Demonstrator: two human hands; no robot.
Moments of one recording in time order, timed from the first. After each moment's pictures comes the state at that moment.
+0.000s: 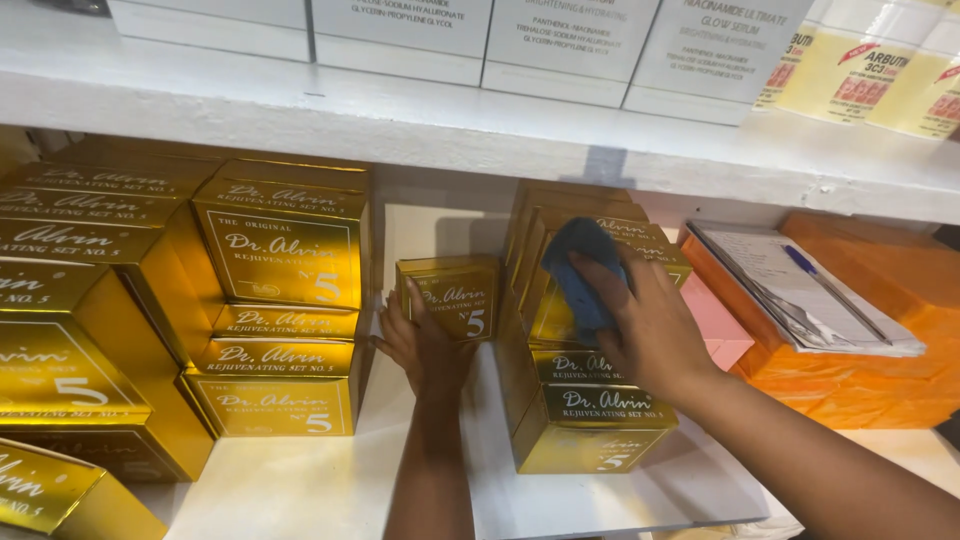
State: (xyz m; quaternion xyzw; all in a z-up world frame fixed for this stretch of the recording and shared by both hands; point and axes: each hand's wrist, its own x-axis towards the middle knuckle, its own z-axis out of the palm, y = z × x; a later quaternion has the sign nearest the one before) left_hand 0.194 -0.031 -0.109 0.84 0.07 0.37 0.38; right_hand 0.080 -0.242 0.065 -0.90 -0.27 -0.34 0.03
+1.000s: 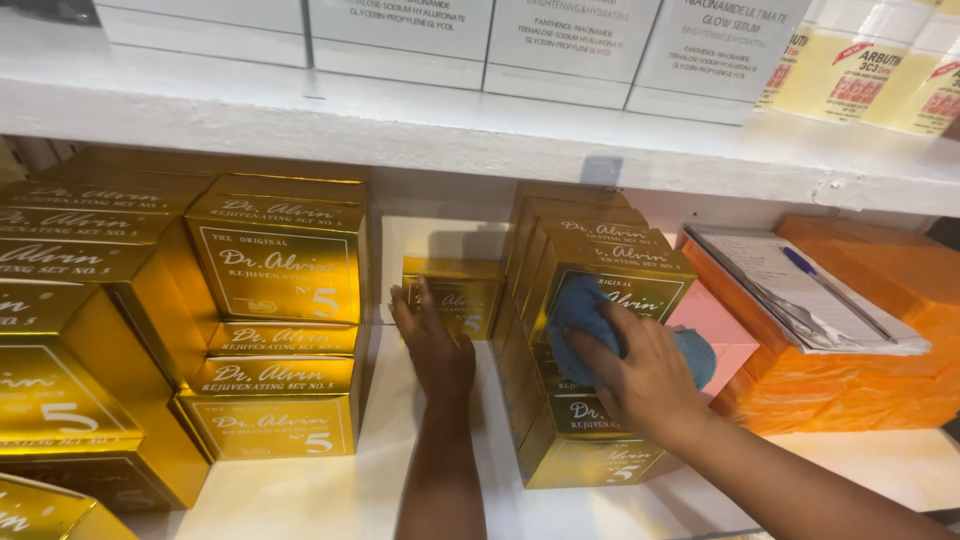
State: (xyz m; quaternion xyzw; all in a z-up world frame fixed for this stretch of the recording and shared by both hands) left_hand 0.203 -0.036 -0.102 0.74 -0.05 0.46 0.48; right_hand 0.077 -0.254 0.008 -0.86 -0.31 -0.40 -0.05
